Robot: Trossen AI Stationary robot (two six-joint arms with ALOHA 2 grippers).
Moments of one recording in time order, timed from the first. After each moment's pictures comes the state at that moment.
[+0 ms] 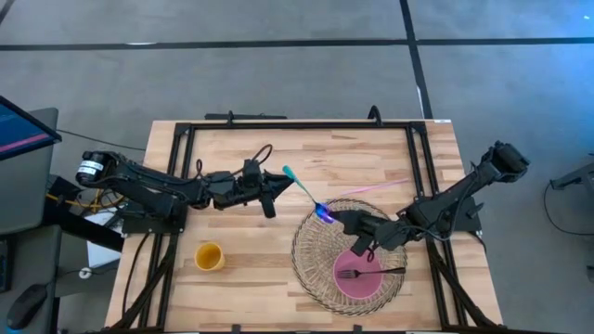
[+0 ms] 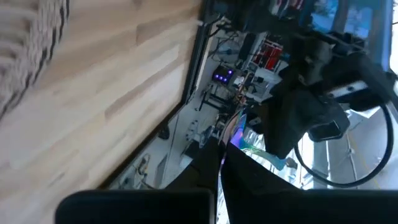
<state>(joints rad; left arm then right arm) -0.14 1.17 0.69 0.66 -0.42 -0.40 0.55 1.30 0.74 0.12 0.86 -1.59</state>
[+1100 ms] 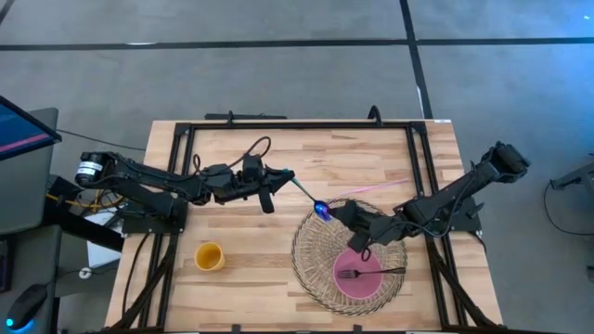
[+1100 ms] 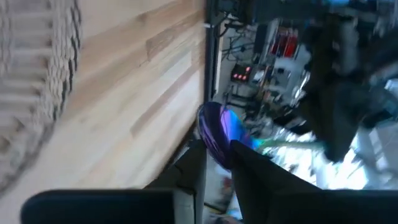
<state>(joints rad) -0.08 1.17 0.69 0.70 -0.33 -0.35 0.50 1.30 0.74 0.09 0.79 -1.36</state>
